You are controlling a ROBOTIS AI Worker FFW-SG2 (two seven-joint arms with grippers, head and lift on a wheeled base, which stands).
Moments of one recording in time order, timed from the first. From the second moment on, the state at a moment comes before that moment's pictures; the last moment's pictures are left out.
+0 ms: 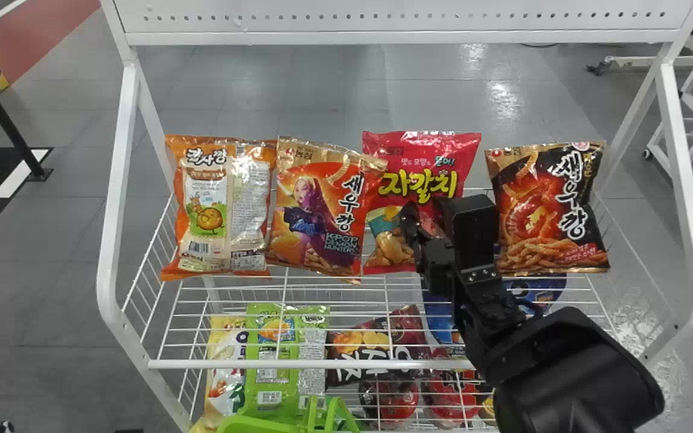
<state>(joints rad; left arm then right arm) 0.54 0.12 0.25 -2.05 0.65 1.33 -0.75 -0.07 -0.17 0.42 -1.63 -0.09 0.25 -0.25</state>
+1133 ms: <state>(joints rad) 0.54 0.12 0.21 -2.04 0.63 1.33 -0.74 0.21 -0.28 0.38 -1.98 -0.12 0.20 -0.35</state>
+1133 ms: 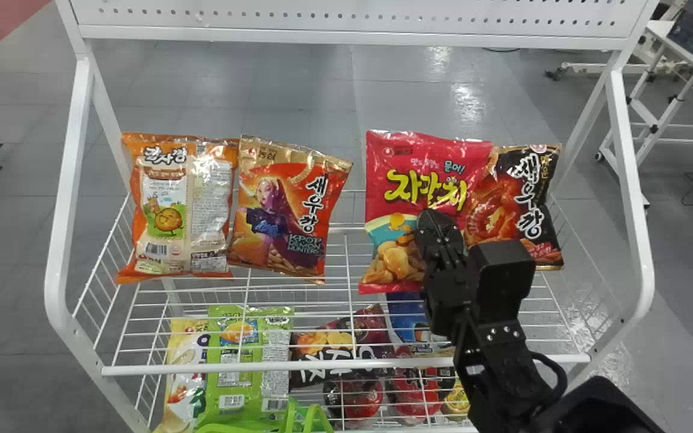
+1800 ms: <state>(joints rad) 0.54 0.12 0.20 -2.04 0.63 1.32 -0.75 0.53 -0.41 0.35 -2.27 -0.12 0.20 -0.39</state>
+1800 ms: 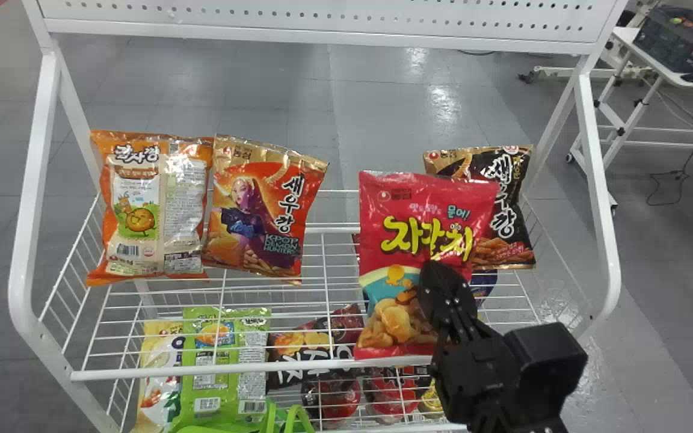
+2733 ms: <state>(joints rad) 0.58 0.10 0.22 -2.04 0.63 1.27 -0.76 0.76 -0.61 0.43 -2.39 -0.12 0.41 -0.40</state>
